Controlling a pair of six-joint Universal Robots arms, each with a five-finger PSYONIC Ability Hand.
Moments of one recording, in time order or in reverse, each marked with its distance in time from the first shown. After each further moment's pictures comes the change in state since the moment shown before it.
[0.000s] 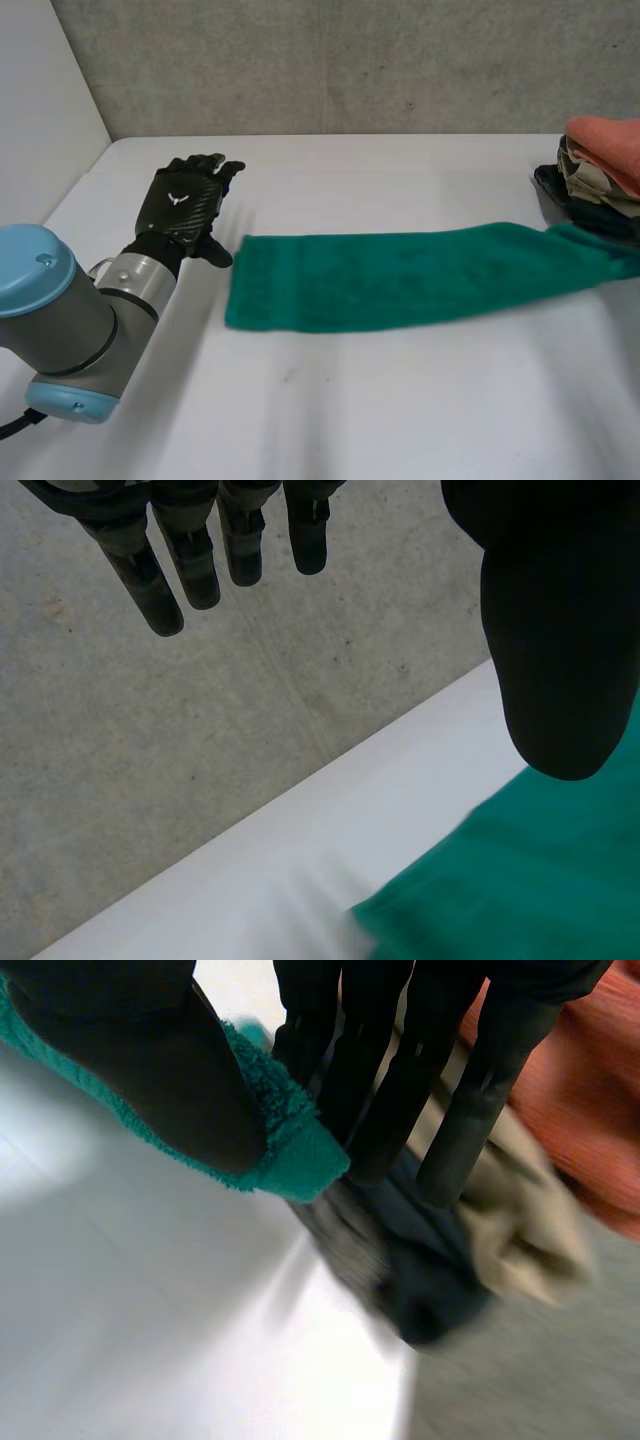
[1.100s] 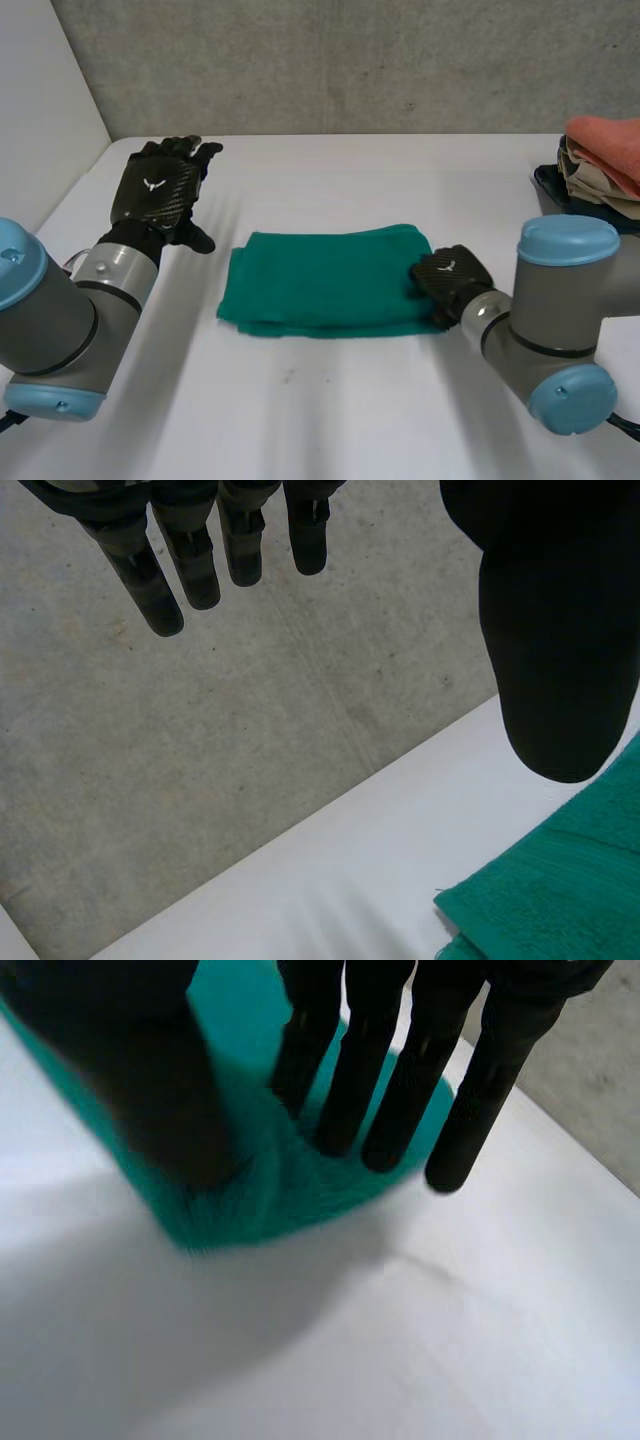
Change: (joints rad) left arm 0.022 0.077 -0.024 -0.004 -0.042 -0.005; right arm 0.668 0.070 0.032 0.007 0.176 0.343; left_hand 0.000 0.000 0.000 0.000 0.000; right_hand -0.098 -0.133 -0.161 -0.187 -0.154
